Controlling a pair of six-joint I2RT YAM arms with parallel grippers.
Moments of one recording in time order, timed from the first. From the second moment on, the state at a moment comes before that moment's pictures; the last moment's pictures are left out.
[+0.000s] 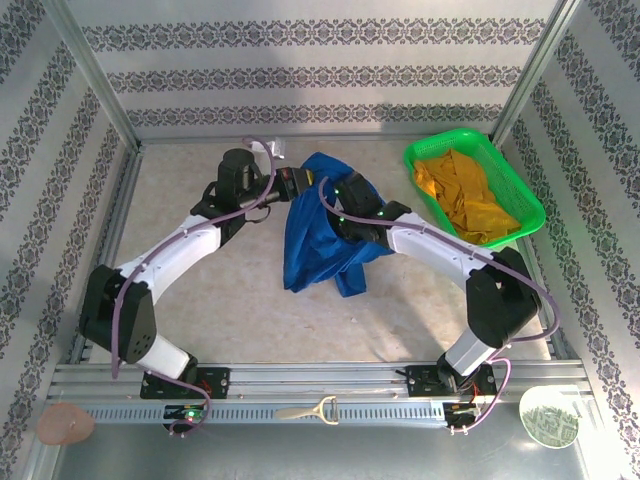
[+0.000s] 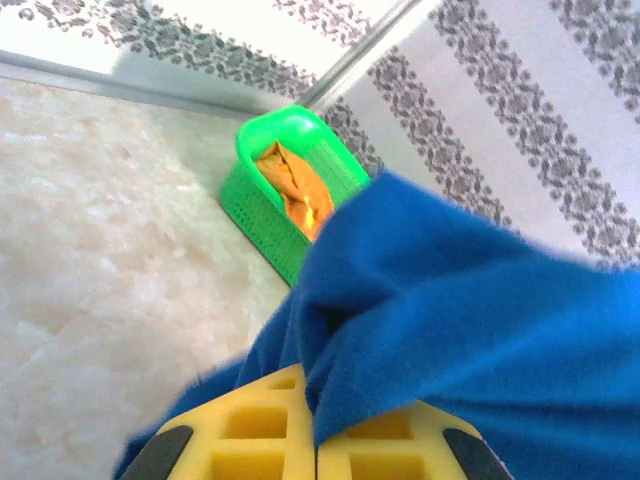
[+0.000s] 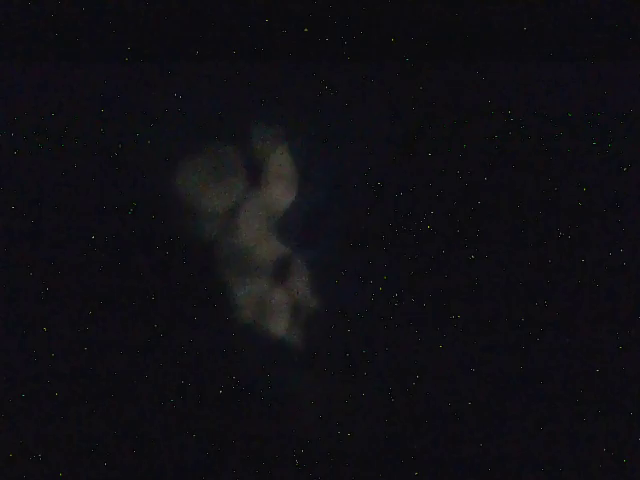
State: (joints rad) left arm -0.40 1.54 1.16 0.13 0.48 -0.70; right arm 0.64 1.62 1.19 -0.40 -0.23 0.81
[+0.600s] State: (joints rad) left arm -0.33 1.91 1.28 -0.13 0.45 -0.79; right arm 0.65 1.55 1.25 -0.39 -0.26 0.74
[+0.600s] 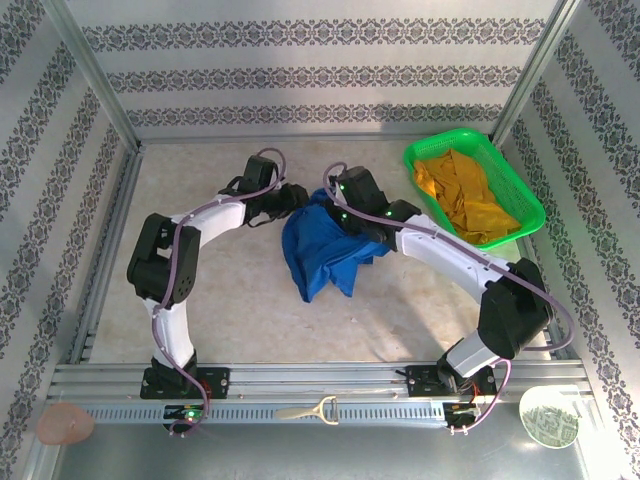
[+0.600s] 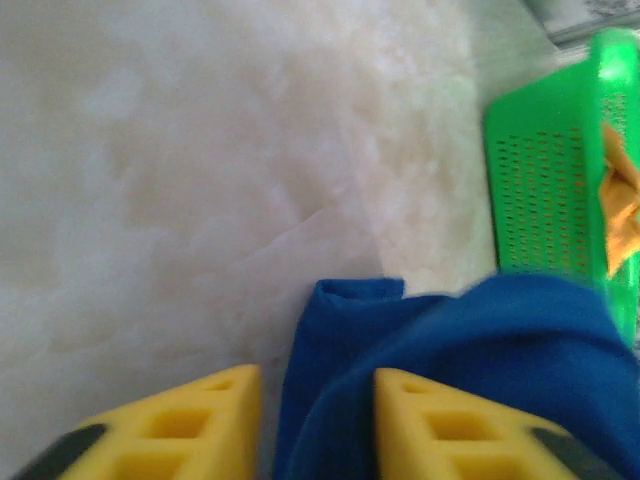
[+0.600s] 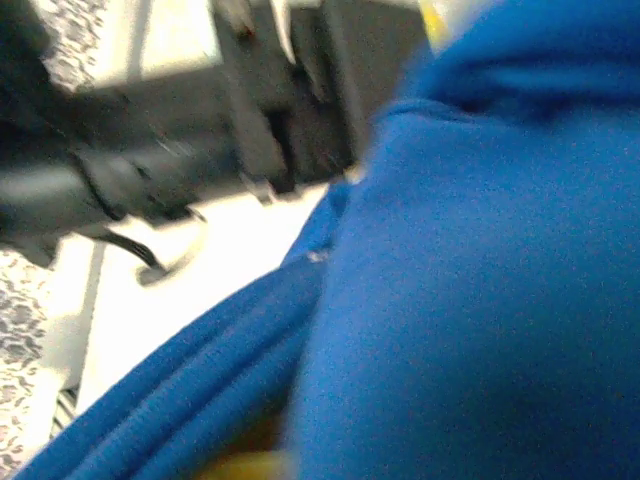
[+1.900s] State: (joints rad) left arm -0.66 1.41 0.91 -0.10 0.22 -0.69; right arm 0.59 1.78 1.56 -0.42 0.08 0.95
